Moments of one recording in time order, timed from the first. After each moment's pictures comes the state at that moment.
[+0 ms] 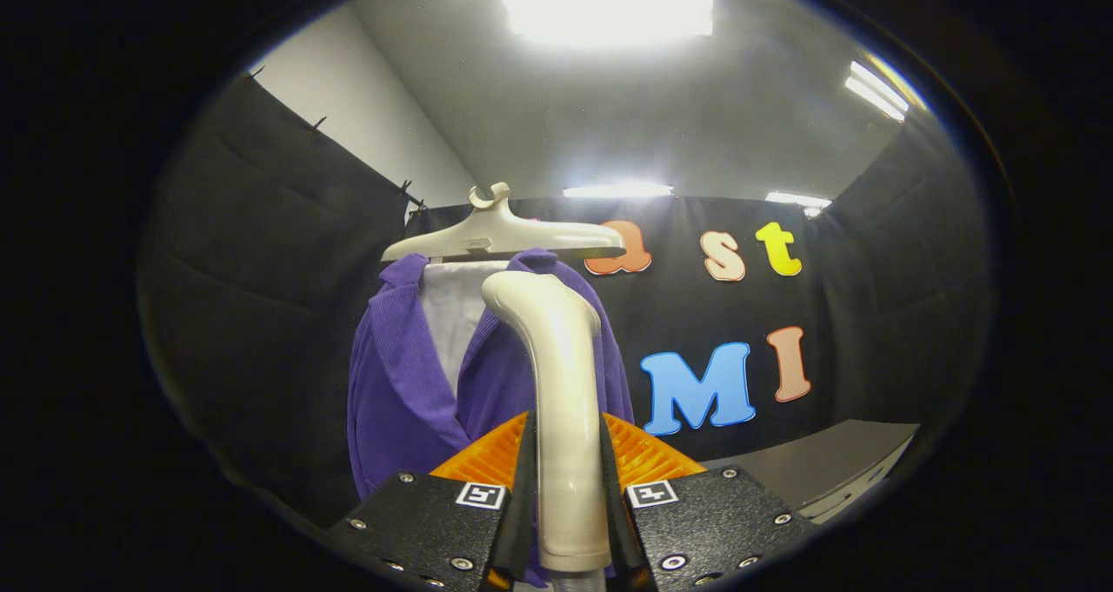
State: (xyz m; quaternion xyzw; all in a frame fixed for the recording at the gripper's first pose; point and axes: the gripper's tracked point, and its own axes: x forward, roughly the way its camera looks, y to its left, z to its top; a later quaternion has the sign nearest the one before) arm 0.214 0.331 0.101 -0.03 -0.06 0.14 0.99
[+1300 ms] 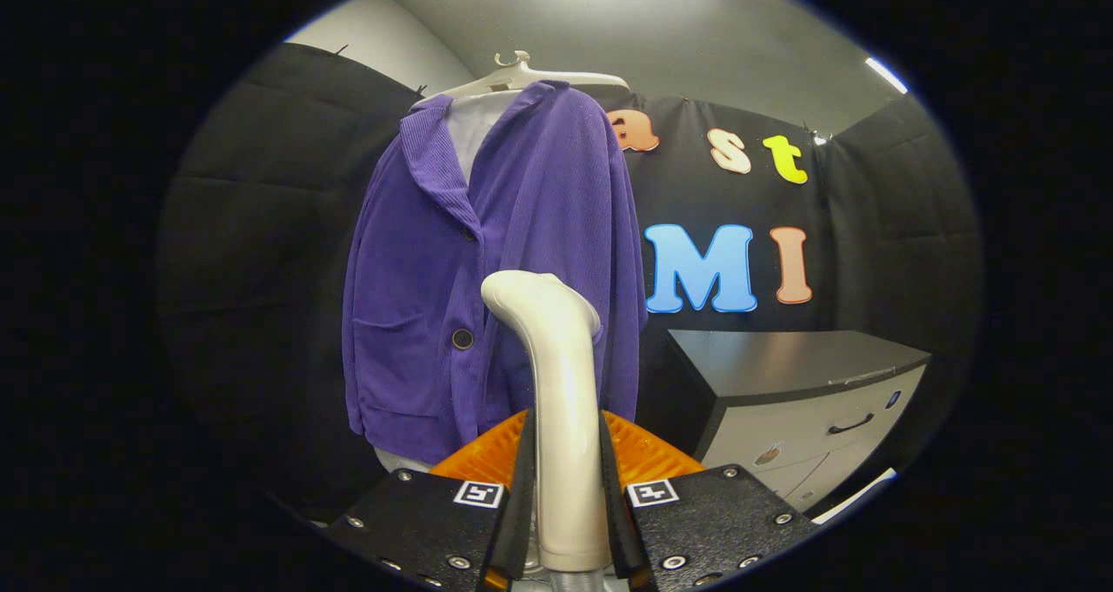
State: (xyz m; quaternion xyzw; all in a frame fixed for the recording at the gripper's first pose) arm 0.168 0.292 -0.104 -0.06 0.09 0.14 0.98
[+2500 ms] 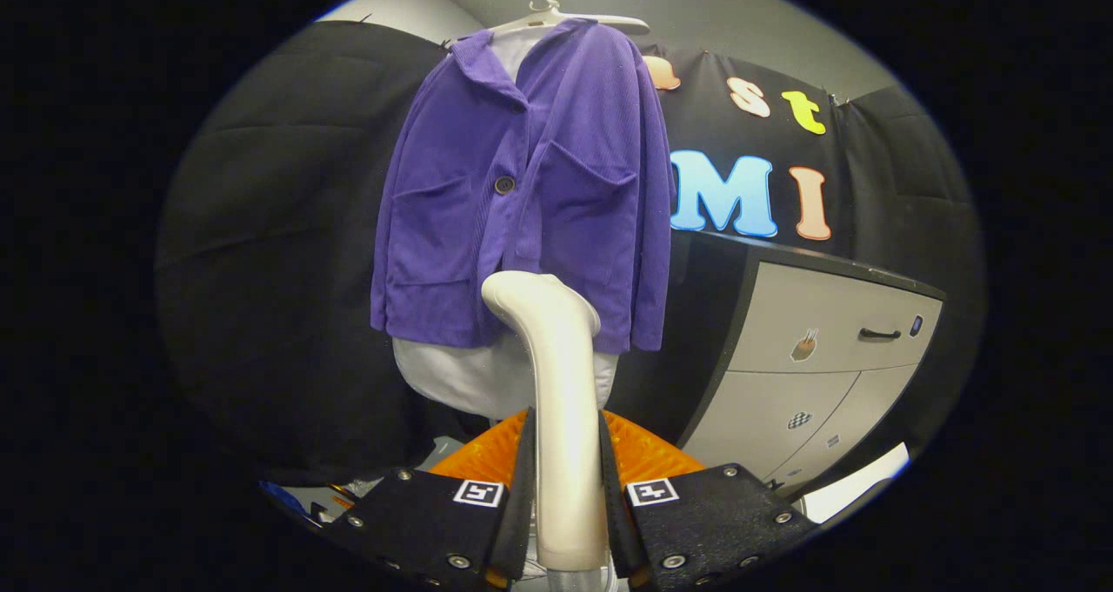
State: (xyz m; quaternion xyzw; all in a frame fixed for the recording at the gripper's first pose) arm 0.095 0.294 -0.212 -0.07 0.16 0.18 0.97
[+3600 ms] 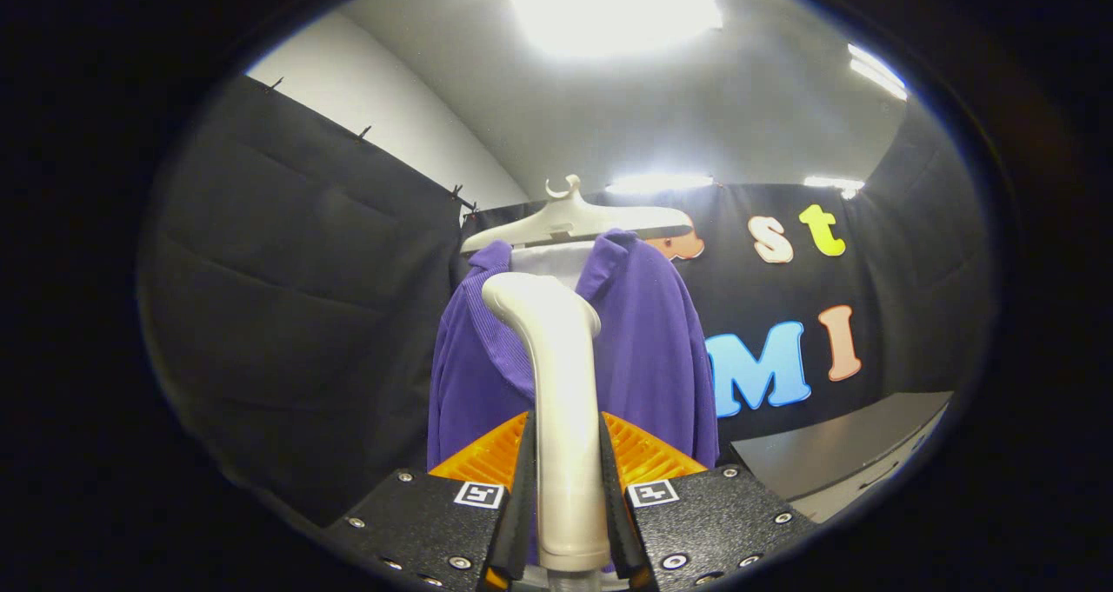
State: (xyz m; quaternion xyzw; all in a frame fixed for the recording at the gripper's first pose) arm 0.160 0.399 0.081 0.00 -0.09 0.23 0.97
